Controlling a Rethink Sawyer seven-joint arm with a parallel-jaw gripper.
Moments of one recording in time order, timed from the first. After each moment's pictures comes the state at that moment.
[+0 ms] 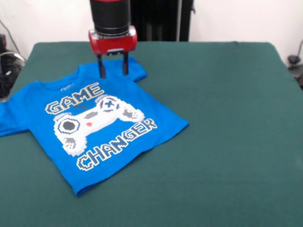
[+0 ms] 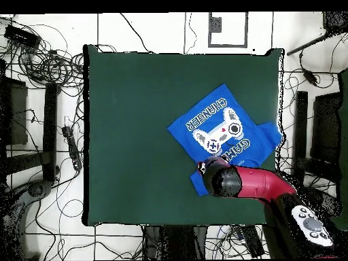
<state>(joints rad) -0.58 -0.61 0.19 1.86 -0.45 0.32 1.41</state>
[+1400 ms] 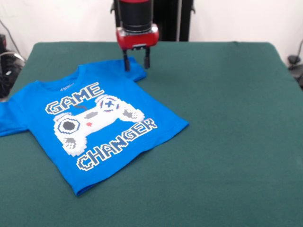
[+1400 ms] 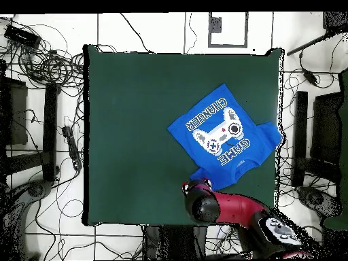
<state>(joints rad) -0.48 -0.52 0.05 2.03 -0.40 0.04 1.41</state>
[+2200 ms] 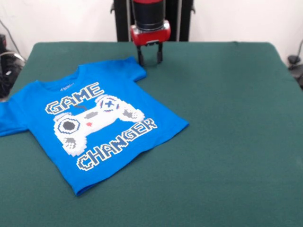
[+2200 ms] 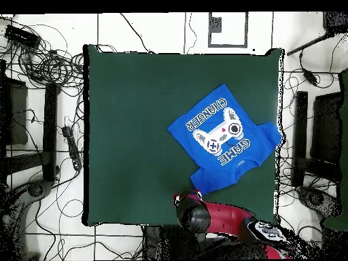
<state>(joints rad) -0.46 -0.46 0.03 2.10 -0.36 -0.02 1.41</state>
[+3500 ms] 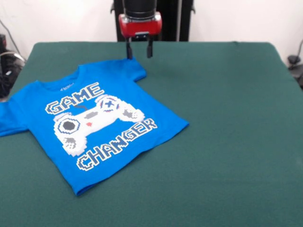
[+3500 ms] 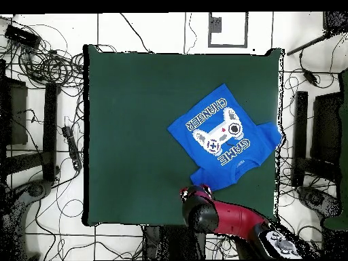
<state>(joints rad) -0.48 -0.59 0.03 2.12 -0.34 0.01 1.41</state>
